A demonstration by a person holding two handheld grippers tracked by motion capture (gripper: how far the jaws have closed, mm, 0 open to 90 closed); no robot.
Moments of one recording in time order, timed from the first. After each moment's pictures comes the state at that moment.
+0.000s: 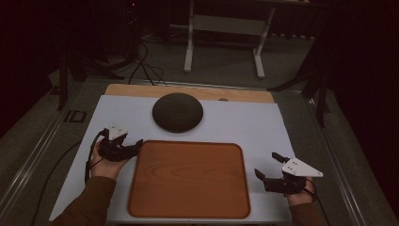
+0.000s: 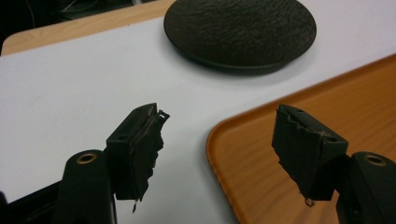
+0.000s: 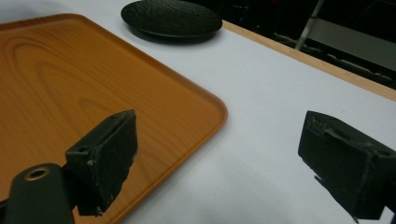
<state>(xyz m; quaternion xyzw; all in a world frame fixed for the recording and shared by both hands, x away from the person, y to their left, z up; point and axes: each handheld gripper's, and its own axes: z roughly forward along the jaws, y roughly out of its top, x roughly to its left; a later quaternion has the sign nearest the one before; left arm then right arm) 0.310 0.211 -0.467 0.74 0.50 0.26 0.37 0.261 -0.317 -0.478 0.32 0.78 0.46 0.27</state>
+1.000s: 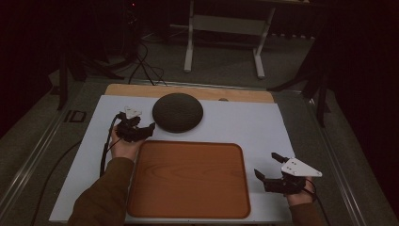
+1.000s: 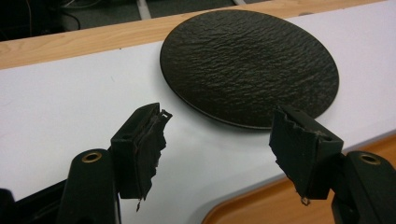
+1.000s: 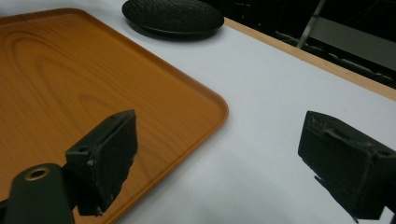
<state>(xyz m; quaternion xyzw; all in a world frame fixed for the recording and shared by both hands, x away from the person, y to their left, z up) 0.375 0.183 -0.472 0.72 0.53 0.25 0.38 0.261 -0.316 -0.479 0.31 0.79 0.46 0.27</state>
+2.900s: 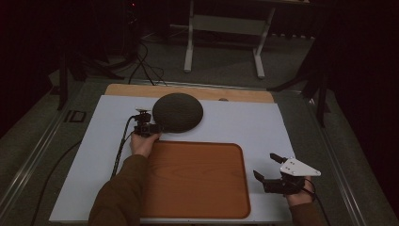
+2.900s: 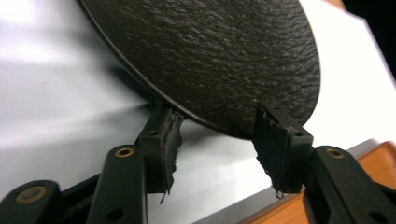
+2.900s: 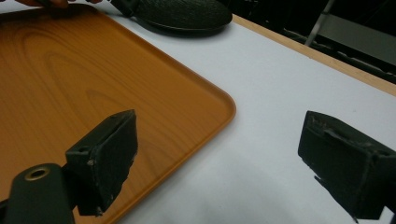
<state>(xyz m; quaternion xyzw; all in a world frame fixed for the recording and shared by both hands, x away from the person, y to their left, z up) 0.437 0.166 -0.534 0.65 0.63 -0.02 0.42 0.262 -0.314 -0.479 0.30 0.80 0.45 0.26</state>
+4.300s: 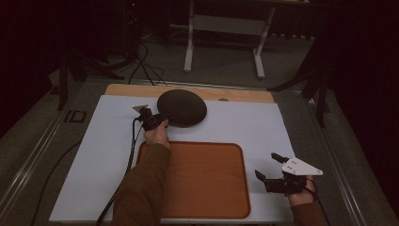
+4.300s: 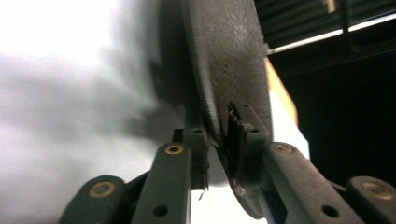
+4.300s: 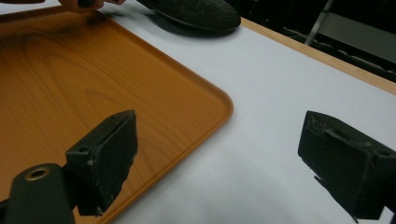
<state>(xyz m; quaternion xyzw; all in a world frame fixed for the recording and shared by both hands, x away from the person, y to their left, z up) 0.461 0.149 -0.538 0.42 0.75 -0.09 0.50 0.263 -0.319 -0.477 0.31 0.80 0.45 0.25</state>
